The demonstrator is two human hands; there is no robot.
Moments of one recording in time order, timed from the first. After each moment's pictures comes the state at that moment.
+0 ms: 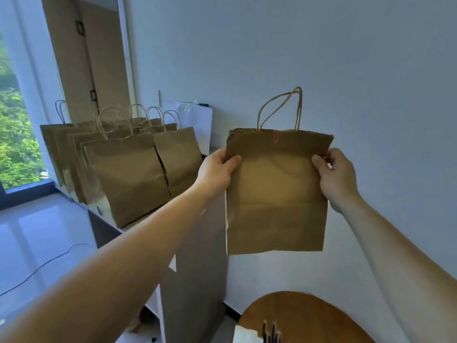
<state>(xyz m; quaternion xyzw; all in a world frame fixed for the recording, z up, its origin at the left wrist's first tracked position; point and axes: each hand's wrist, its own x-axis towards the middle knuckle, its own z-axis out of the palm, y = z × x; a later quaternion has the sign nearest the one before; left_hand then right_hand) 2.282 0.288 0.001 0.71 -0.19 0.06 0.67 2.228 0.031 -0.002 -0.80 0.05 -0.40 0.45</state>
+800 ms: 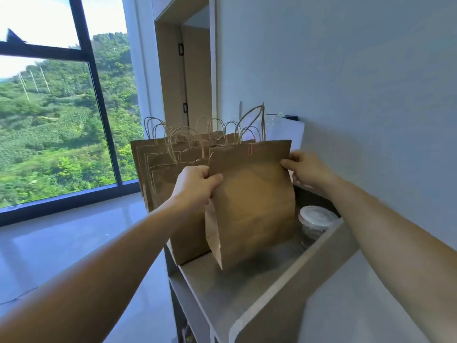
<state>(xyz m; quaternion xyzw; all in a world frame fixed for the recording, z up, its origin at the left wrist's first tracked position) 2.434 0.459 0.008 0.84 0.03 0.19 0.51 2.551 0.195 0.020 -0.86 -0.12 -0.12 0.48</state>
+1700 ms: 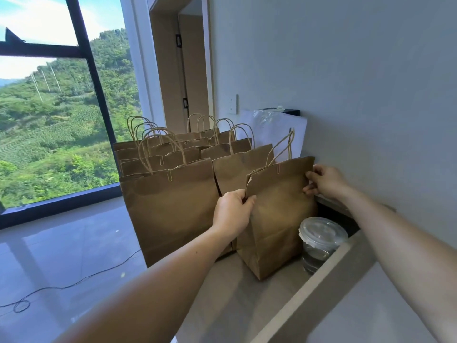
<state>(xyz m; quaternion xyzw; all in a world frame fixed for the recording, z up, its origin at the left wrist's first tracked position) 2.539 0.365 -0.063 0.86 0.01 0.18 0.48 2.662 0.124 -0.037 -0.82 -0.05 -0.05 0.56</state>
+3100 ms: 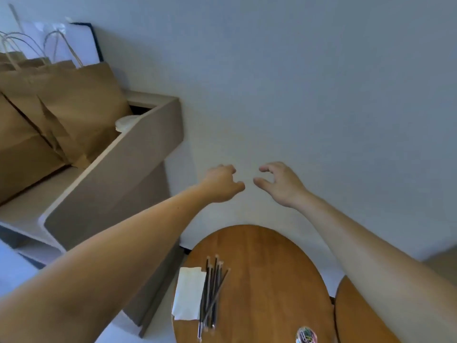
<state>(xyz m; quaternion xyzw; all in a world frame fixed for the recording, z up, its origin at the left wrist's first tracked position) 2.255 0.069 -0.127 0.92 -0.32 -0.10 0.19 2.162 -0.096 -0.141 -0.94 0.14 -0.11 0.28</state>
